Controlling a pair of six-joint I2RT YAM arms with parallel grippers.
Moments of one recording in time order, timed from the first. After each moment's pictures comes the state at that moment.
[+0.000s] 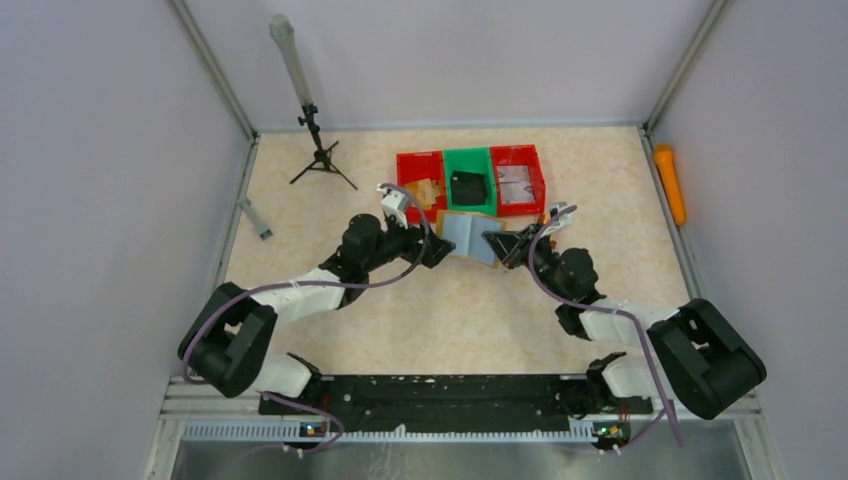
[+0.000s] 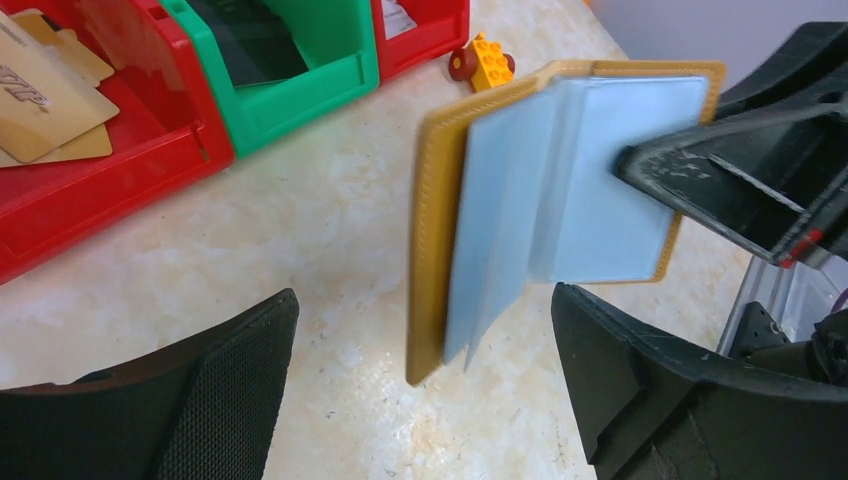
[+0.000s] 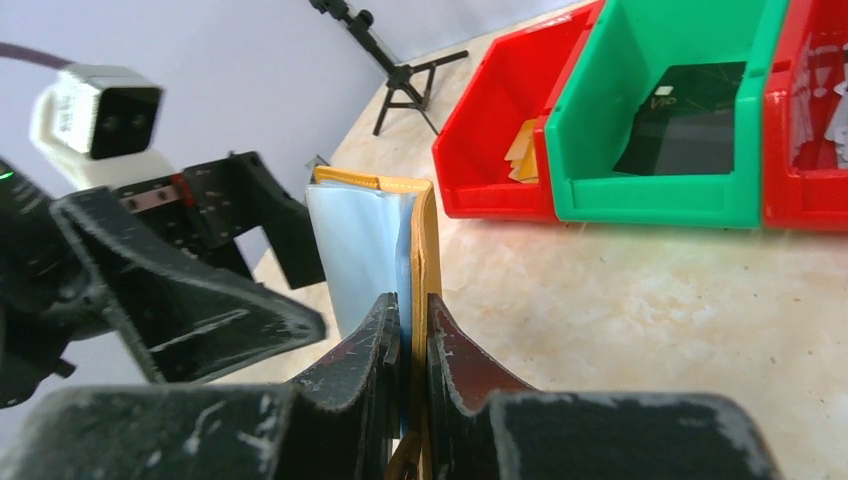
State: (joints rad) left arm -0.57 1.37 0.58 0.60 0.31 -0.44; right arm 0.53 1.26 0.27 1.07 -0.12 0.67
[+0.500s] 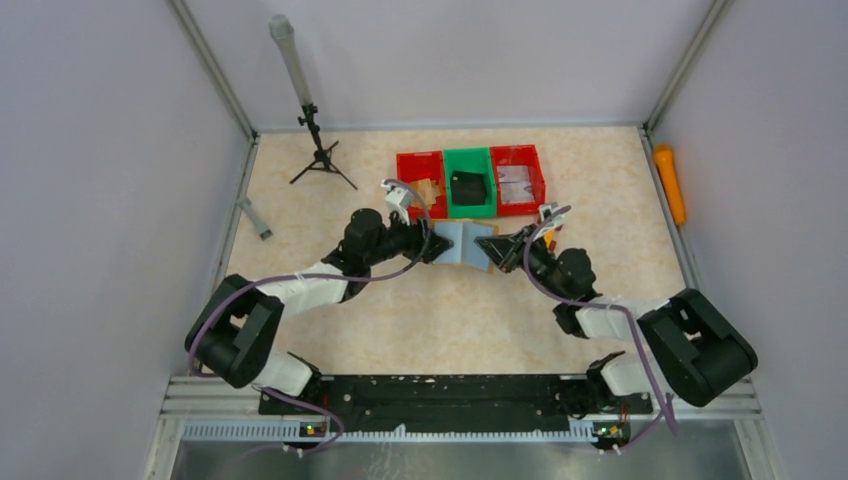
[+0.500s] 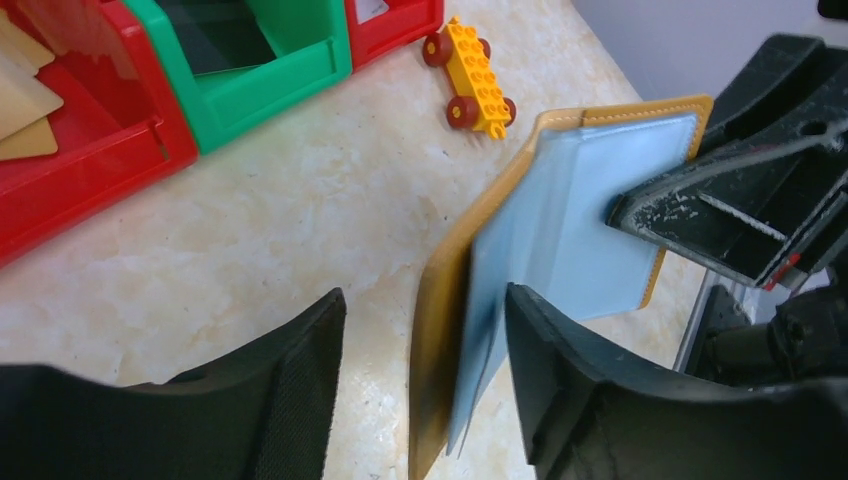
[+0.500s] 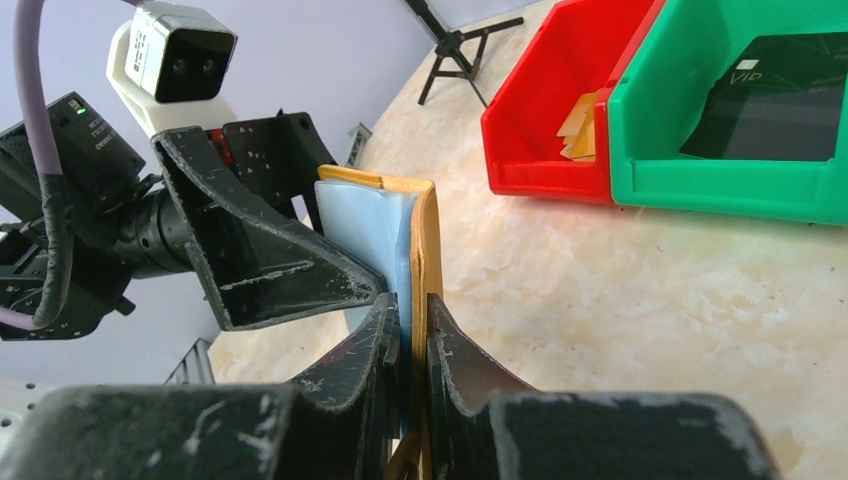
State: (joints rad) left arm -0.56 1.45 0.64 0.58 0.40 -0.47; right arm 0.53 1.32 0.27 1.15 -0.24 0.70
